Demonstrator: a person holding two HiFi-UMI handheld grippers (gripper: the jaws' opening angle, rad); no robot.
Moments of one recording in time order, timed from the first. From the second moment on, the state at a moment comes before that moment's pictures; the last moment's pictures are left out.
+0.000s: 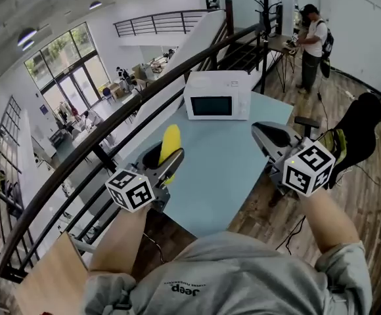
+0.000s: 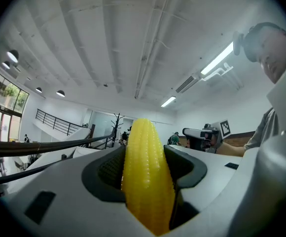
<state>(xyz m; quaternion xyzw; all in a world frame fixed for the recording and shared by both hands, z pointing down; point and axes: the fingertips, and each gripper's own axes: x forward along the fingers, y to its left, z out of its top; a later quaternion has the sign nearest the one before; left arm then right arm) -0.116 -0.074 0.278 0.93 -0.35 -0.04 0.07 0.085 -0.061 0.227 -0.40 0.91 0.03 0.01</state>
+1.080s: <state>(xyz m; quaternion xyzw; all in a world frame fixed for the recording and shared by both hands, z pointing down) -0.187 -0.064 0.396 0.95 -0.27 -0.07 0.13 0.026 -0.061 0.410 -0.48 0.87 -0.13 -0.01</state>
